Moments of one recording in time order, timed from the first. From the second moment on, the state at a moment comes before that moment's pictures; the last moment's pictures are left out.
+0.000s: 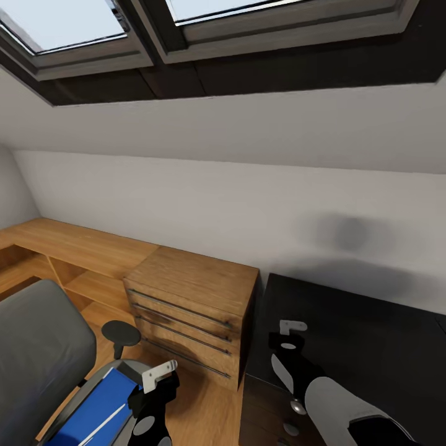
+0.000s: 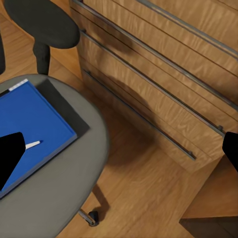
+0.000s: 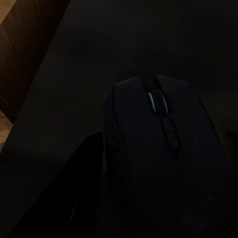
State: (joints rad) left arm -0.15 0.02 -0.50 -1.25 0.55 0.10 0.80; right arm -0.75 0.12 0.11 -0.27 -0.11 0.02 -0.38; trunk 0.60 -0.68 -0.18
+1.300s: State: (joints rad) left arm -0.15 0.03 -0.50 -1.28 0.55 0.10 0.80; right arm -0.75 0.12 0.11 -0.26 -0.11 0.01 -0.30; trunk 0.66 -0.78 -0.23
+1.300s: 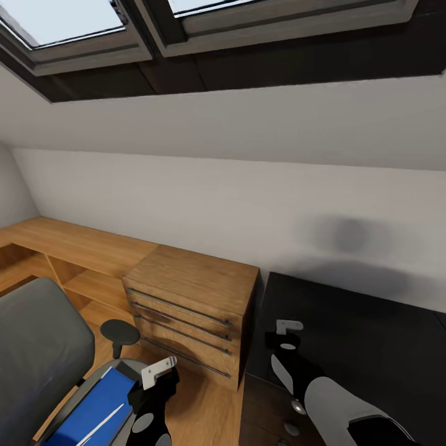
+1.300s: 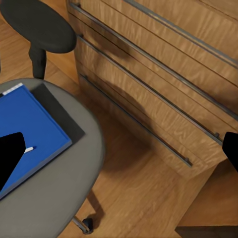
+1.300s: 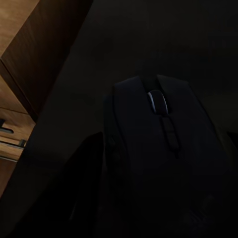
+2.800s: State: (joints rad) left arm -0.15 0.03 -0.50 -1.28 0.55 0.09 0.80; right arm -0.75 0.13 0.12 -0.26 -0.10 0.01 -0.21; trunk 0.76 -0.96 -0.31
